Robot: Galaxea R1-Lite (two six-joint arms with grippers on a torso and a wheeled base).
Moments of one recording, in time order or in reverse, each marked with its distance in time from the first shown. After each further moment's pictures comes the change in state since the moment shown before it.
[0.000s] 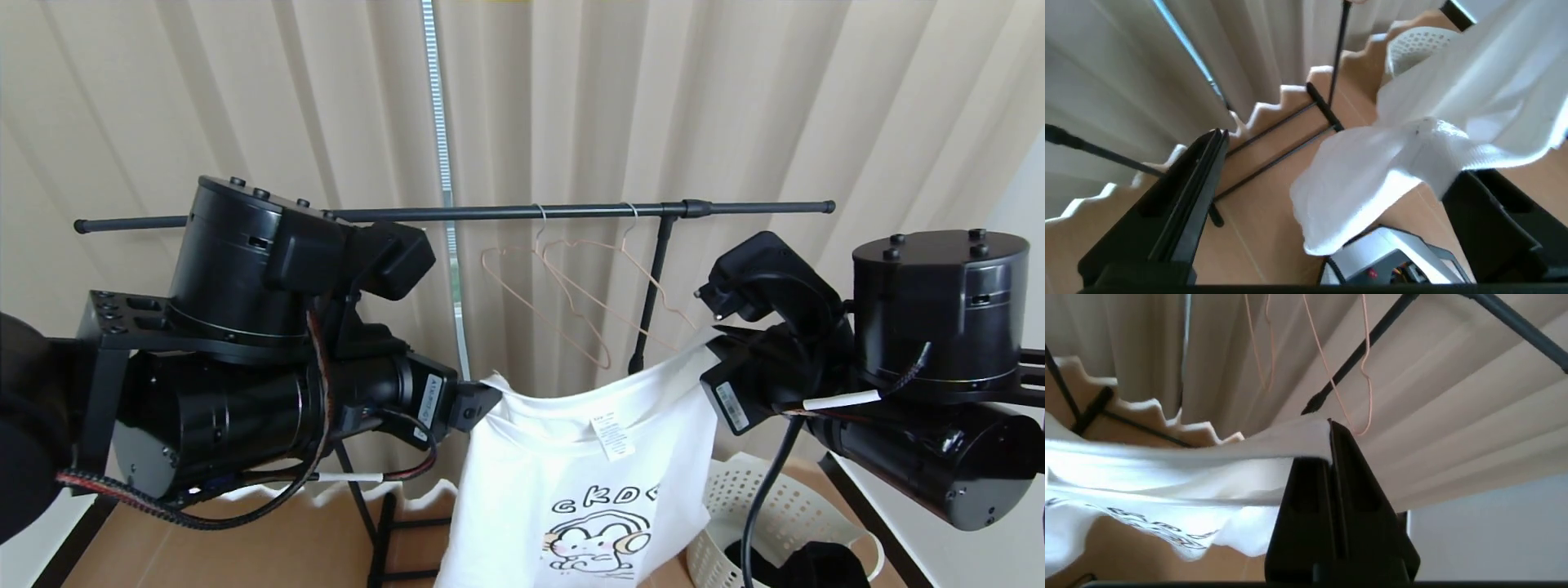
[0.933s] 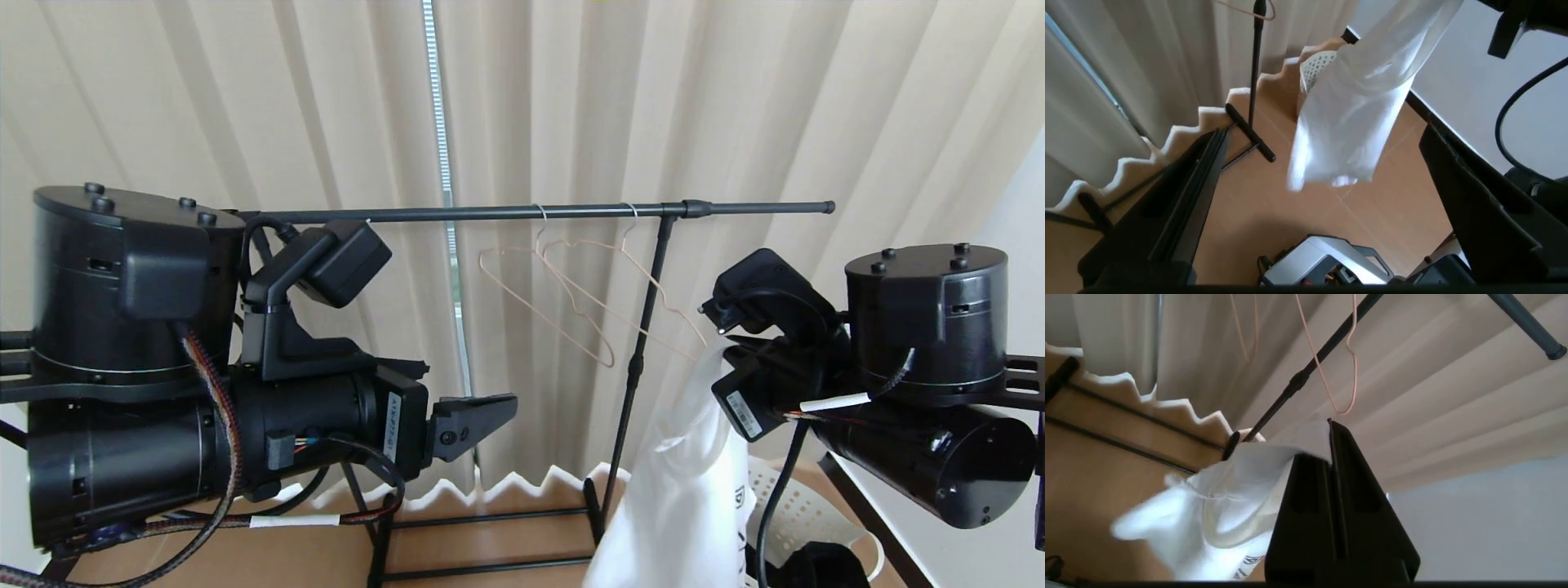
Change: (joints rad) left arm 0.008 -0.114 0.132 -0.136 -0.221 -0.097; right arm -0.039 0.004 0.024 0.009 -0.010 -0.033
